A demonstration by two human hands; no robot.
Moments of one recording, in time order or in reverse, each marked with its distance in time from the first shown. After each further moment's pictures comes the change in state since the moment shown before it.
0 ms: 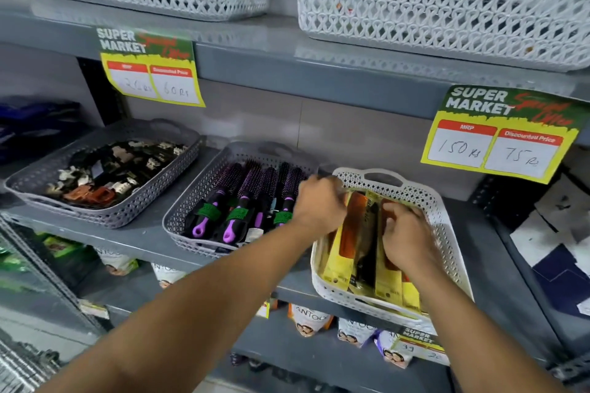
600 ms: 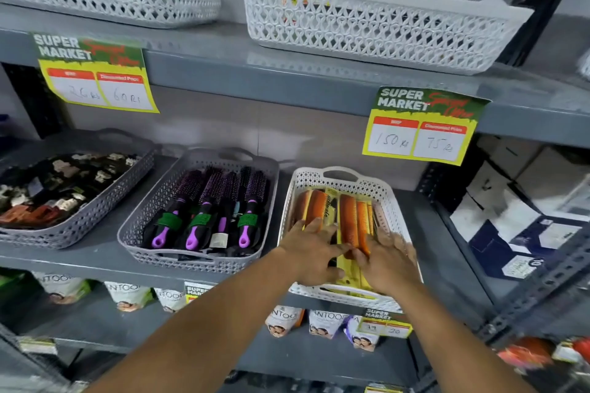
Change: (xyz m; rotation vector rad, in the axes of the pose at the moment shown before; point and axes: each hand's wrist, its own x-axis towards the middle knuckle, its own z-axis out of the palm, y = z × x) left_hand -0.038 -0.002 0.057 0.640 -0.552 0.509; right_hand -0.036 0.068 0.010 -0.403 -0.322 0.045
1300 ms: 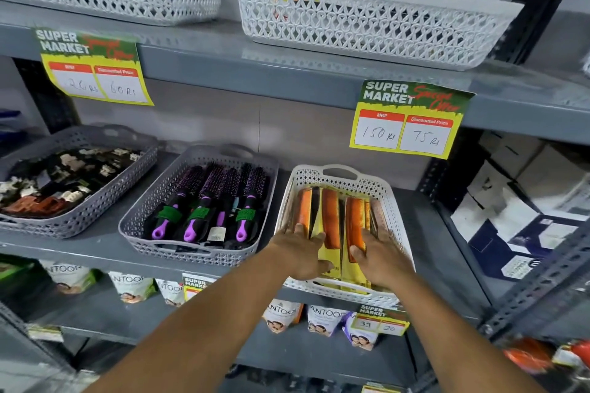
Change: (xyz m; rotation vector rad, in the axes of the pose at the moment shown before) left_hand 0.001 0.004 0.008 -0.108 -0.202 -0.273; right_hand 0.005 0.007 -0.003 0.091 -0.104 -0.010
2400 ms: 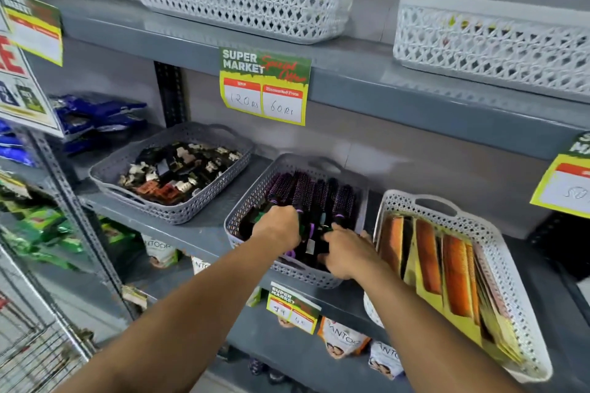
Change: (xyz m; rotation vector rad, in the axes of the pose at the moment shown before) left_hand -0.052 -0.183 0.004 -0.475 0.386 -0.524; right_hand 0.025 -0.237 0.005 -0.212 -0.122 -0.445
